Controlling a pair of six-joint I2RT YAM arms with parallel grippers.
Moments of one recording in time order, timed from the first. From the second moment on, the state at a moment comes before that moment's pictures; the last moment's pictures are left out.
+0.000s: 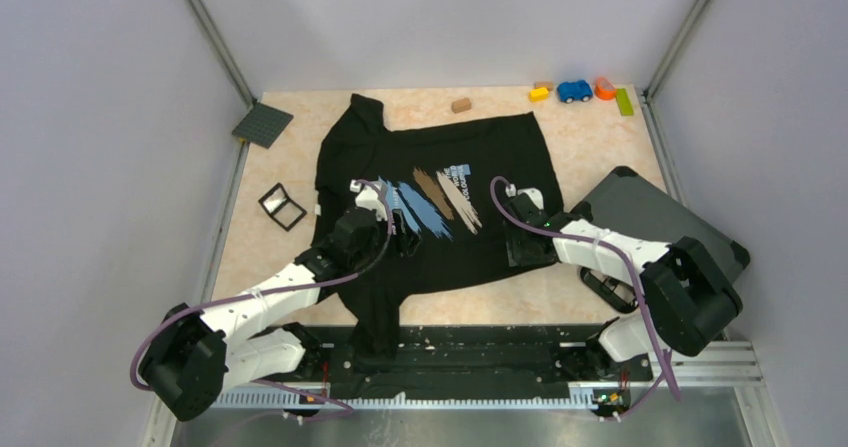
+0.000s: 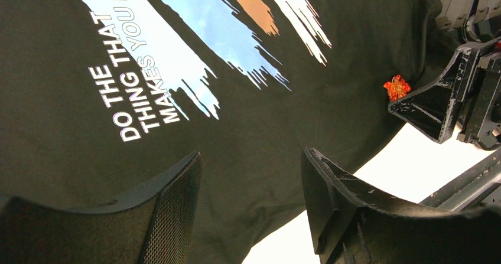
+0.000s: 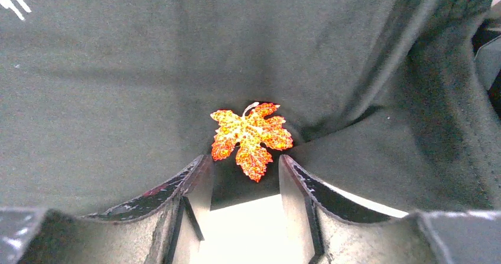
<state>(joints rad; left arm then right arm) -0.66 1.07 0.50 0.05 -0.04 -0.60 0.65 1.42 0.73 -0.48 0.30 0.46</state>
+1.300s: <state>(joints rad) -0.66 1.08 0.49 0.10 0.13 -0.55 0.60 1.37 0.73 -0.42 0.24 0.45</state>
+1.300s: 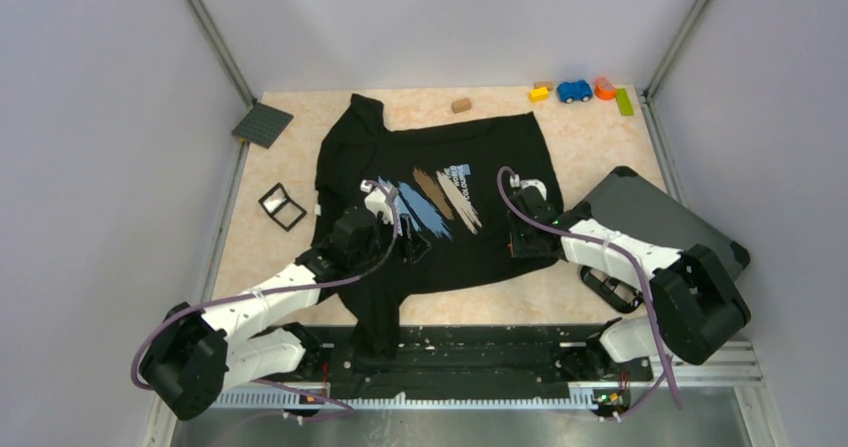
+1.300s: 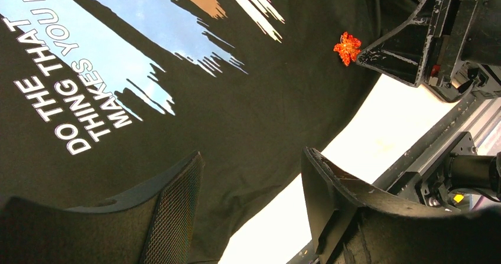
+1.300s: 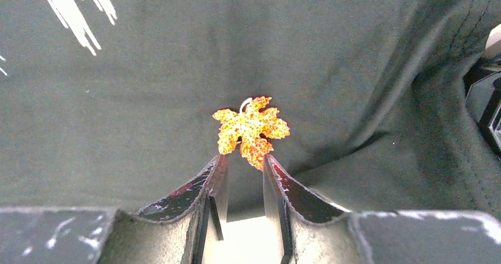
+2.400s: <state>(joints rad) -0.66 1.06 0.49 0.10 0.13 -0.55 0.59 1.43 0.70 -0.37 0.24 0.44</state>
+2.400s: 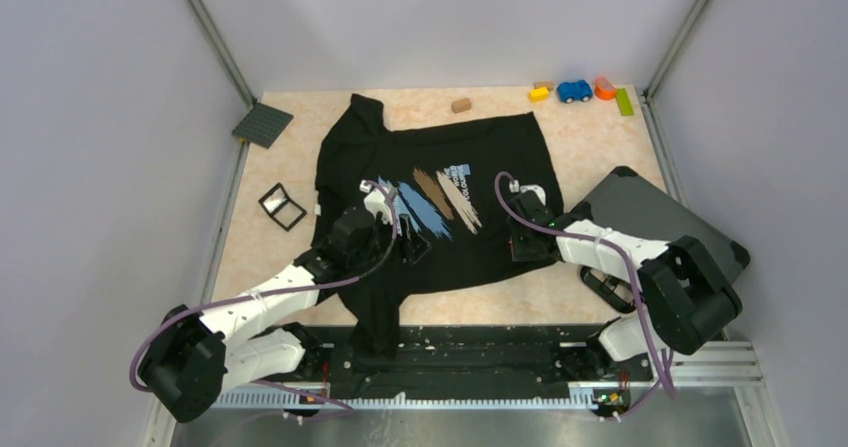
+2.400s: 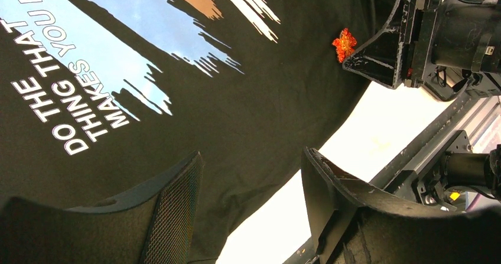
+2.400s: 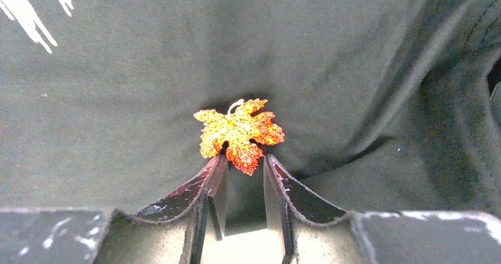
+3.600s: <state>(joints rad) -0.67 1.27 0.54 0.50 0.45 -0.95 0.76 1.13 0.75 -0.32 -0.10 0.25</state>
